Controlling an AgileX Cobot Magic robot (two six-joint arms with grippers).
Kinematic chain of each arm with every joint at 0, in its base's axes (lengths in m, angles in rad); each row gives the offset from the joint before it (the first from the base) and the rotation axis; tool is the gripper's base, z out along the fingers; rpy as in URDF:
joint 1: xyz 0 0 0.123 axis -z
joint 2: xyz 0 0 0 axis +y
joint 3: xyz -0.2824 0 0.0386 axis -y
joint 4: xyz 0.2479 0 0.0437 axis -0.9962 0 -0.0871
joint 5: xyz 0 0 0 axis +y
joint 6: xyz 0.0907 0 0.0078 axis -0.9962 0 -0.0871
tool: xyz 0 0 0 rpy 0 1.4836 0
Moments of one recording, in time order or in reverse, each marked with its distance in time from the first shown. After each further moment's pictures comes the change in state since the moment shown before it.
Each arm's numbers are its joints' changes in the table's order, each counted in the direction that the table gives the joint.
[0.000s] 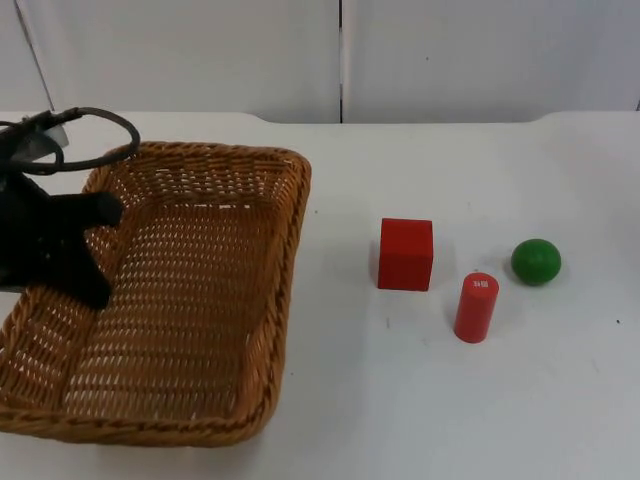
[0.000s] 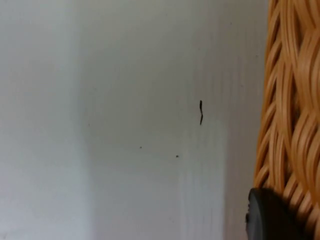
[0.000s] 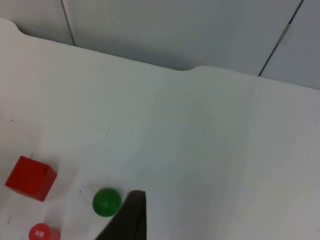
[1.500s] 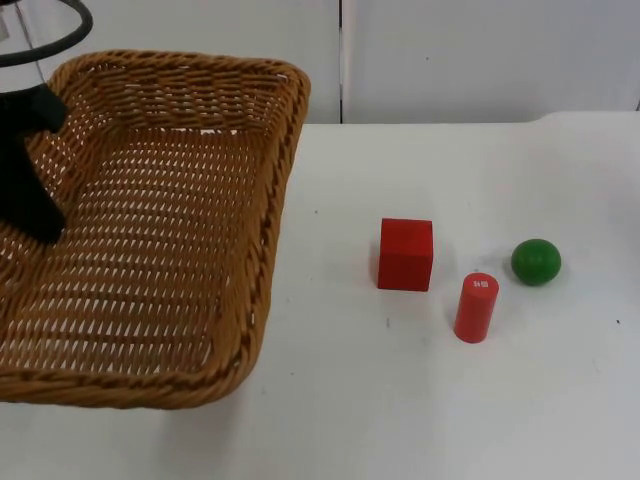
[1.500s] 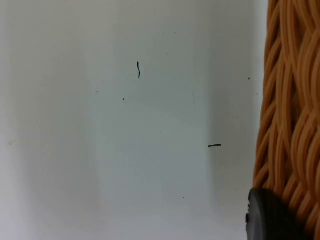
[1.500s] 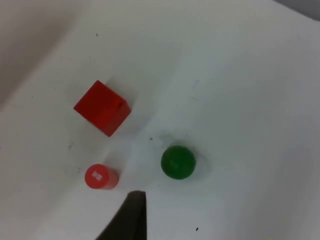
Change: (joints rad) right arm 0.000 0.292 0.004 -0.298 0.036 0.420; left arm 0.000 -0.318 0.000 -0.160 0.224 0.213
